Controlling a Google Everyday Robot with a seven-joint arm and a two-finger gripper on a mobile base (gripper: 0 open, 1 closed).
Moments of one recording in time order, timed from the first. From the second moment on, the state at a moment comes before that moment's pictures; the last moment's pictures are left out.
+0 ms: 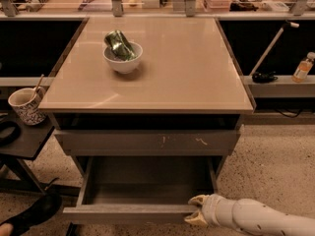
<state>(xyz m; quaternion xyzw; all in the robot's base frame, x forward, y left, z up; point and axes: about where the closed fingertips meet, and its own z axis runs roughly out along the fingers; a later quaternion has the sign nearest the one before) 0.435 -0.137 0.411 -0.53 0.77 0.10 0.35</state>
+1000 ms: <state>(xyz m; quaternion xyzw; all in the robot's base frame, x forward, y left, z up) 0.403 -0.140 0.408 -0.55 0.75 0.10 0.34</state>
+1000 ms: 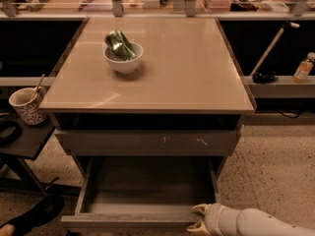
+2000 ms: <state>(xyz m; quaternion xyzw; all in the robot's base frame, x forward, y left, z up) 0.402 -0.138 0.409 -0.55 0.75 0.10 0.34</state>
